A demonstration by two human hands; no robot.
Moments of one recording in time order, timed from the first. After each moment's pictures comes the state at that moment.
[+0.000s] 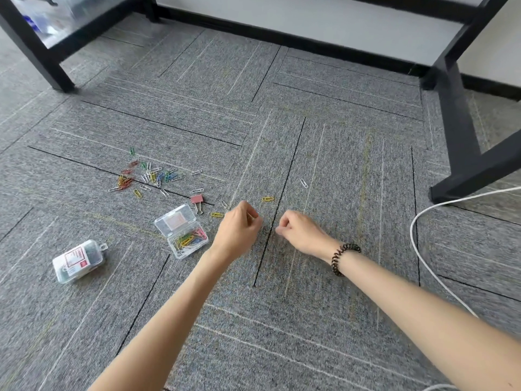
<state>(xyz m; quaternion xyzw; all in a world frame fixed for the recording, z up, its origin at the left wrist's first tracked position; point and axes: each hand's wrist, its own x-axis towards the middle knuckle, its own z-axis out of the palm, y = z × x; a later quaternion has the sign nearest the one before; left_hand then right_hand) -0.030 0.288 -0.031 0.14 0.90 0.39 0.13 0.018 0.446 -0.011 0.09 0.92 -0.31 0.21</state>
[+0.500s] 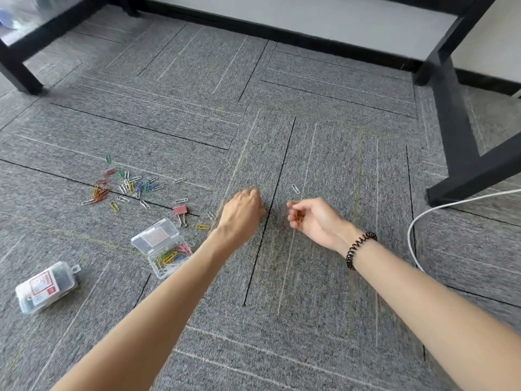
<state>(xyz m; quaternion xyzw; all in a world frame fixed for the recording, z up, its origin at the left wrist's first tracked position) -0.081 0.334 -0.039 0.26 0.94 0.21 0.09 -0.018 0.499 -0.013 0.29 0.52 -0.79 0.16</state>
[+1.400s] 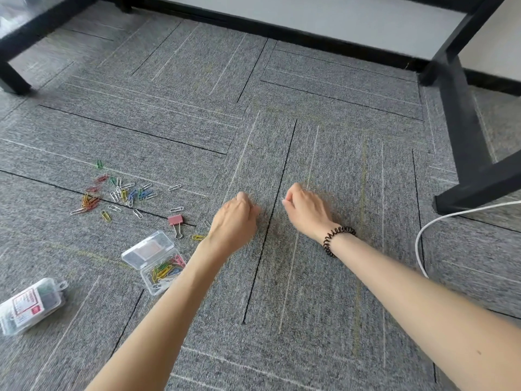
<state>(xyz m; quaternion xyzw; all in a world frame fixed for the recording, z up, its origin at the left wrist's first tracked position) -0.090 0.327 -0.030 0.20 0.93 0.27 0.15 -0.060 0.497 -0.040 0.11 0.98 -0.18 0.05</state>
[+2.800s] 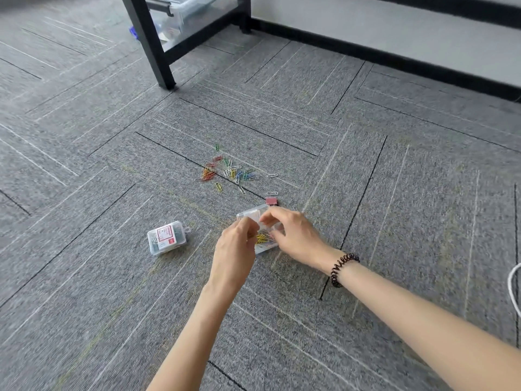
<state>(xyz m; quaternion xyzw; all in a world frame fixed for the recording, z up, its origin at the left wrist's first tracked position) -0.002 0.155 -0.026 0.03 0.94 0.34 -0.01 -0.029 0.310 -0.014 -0.17 0.92 -0.35 0.08</state>
